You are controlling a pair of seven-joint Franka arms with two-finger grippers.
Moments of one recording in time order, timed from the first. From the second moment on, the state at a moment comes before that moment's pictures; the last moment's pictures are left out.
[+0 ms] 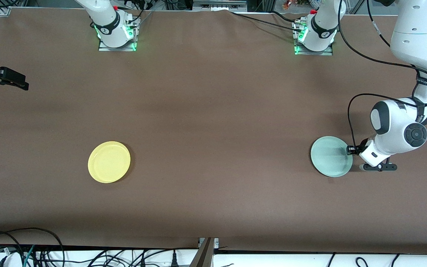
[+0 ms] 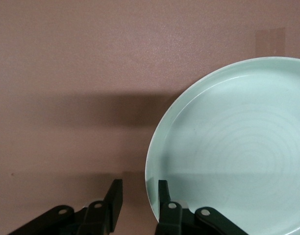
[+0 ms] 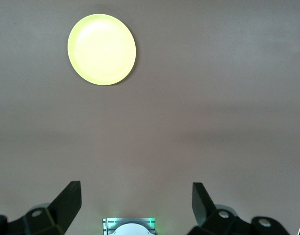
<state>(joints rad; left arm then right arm) 0.08 0.60 0.07 -1.84 -0.01 2.36 0.12 0.04 0.11 -0.09 -1.43 -0.04 1.40 -0.06</state>
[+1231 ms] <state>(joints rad) 0.08 0.61 0.06 -1.83 -0.01 2.35 0.12 0.04 0.11 -0.09 -1.43 -0.04 1.40 -0.06</state>
